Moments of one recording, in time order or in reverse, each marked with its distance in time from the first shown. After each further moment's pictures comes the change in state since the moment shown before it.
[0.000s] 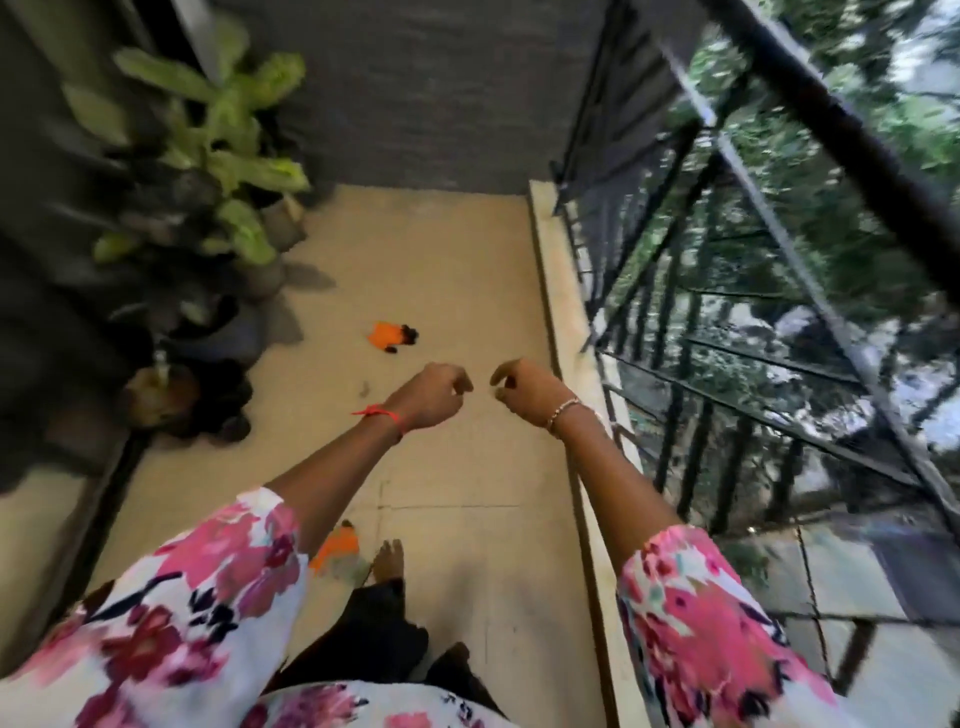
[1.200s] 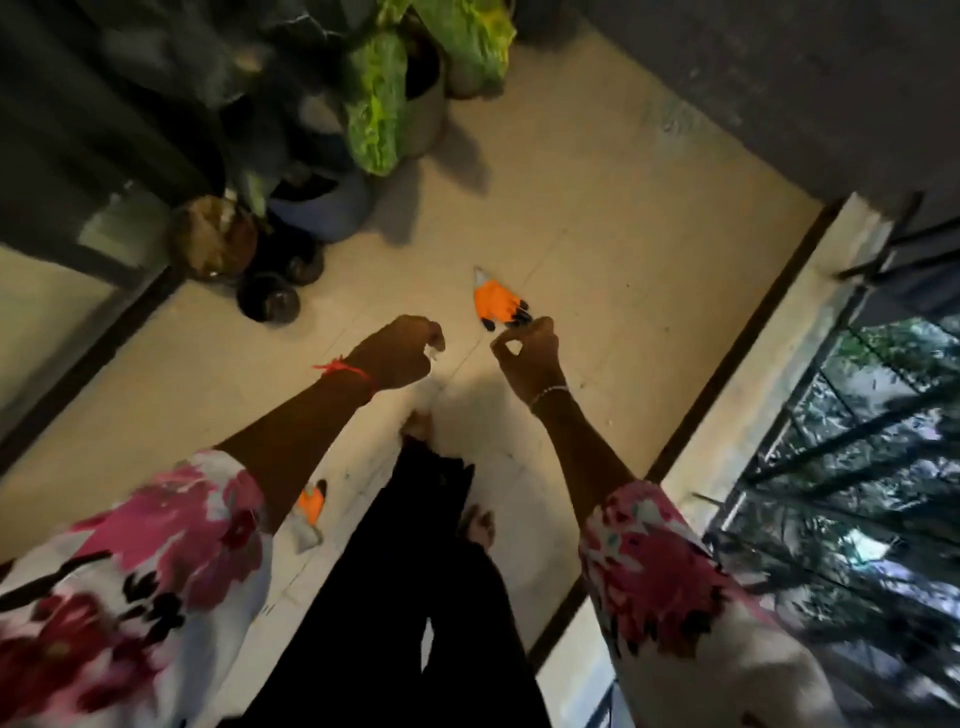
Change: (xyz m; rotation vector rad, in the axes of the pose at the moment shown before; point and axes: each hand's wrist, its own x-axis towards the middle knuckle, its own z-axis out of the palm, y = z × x) left_hand 0.301 -0.264 -0.128 -0.316 0.099 -0.632; right_hand 0.524 -0.049 0.084 0.066 -0.263 -0.215
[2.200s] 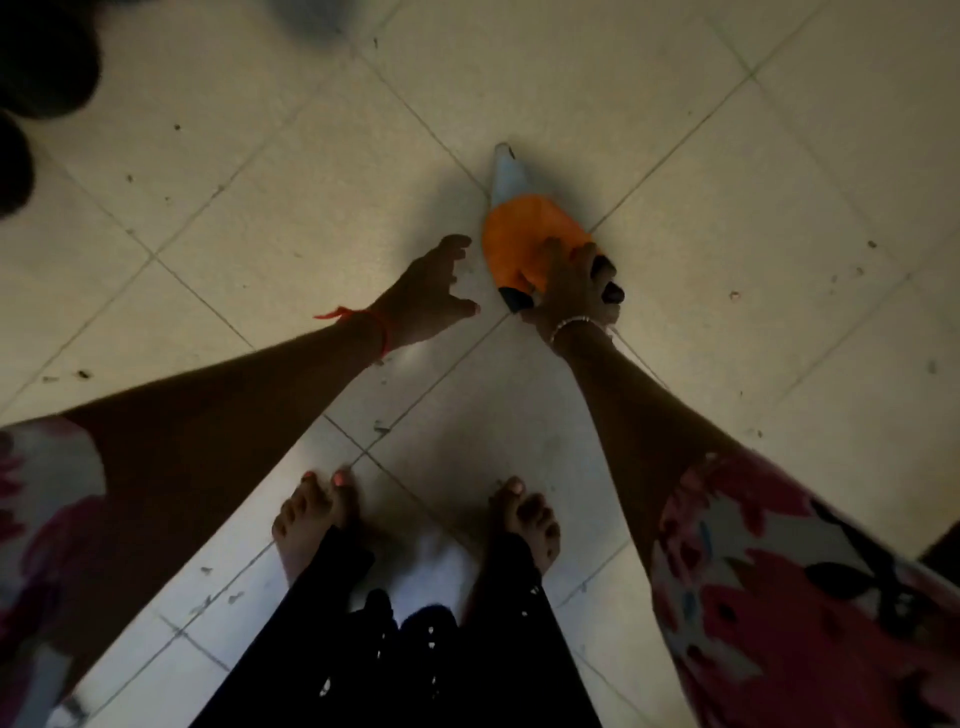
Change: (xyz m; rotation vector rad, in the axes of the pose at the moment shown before) left_hand 0.451 -0.225 0.273 -0.308 0.122 -0.246; right_hand 0.406 0.306 0.298 -0.524 -0.288 0.155
